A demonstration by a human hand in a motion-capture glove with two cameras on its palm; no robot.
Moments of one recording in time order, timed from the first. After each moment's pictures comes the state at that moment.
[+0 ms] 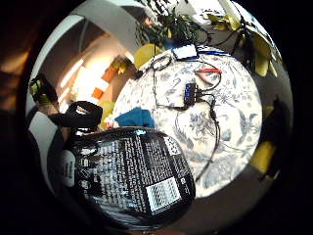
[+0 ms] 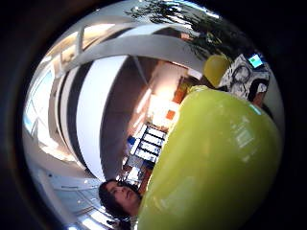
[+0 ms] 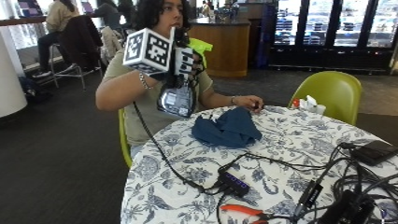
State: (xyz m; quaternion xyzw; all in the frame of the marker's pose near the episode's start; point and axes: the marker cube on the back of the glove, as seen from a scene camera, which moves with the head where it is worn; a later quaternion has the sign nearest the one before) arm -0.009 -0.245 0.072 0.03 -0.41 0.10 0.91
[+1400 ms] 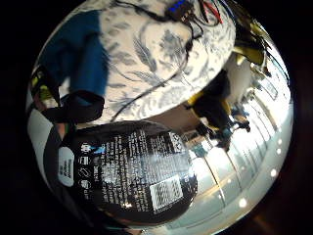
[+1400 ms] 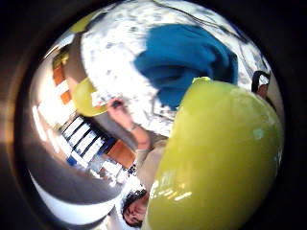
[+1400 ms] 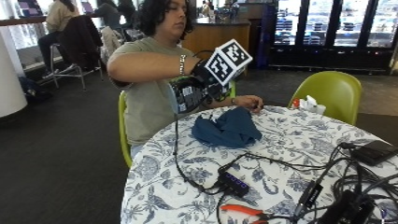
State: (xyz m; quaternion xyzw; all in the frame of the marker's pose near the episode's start) arm -0.115 -0.282 0.170 -0.50 -0.07 0.12 0.86
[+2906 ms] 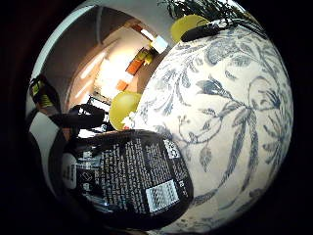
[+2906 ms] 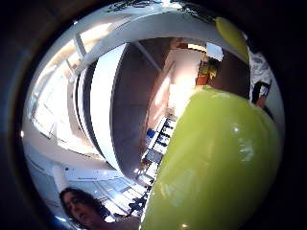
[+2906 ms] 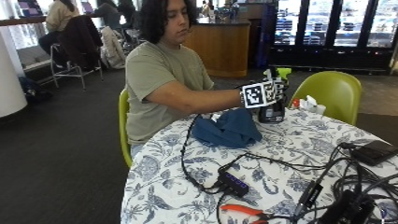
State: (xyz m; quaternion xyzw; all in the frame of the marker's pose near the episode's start) arm -0.331 -0.375 0.336 0.05 -0.57 0.05 0.82
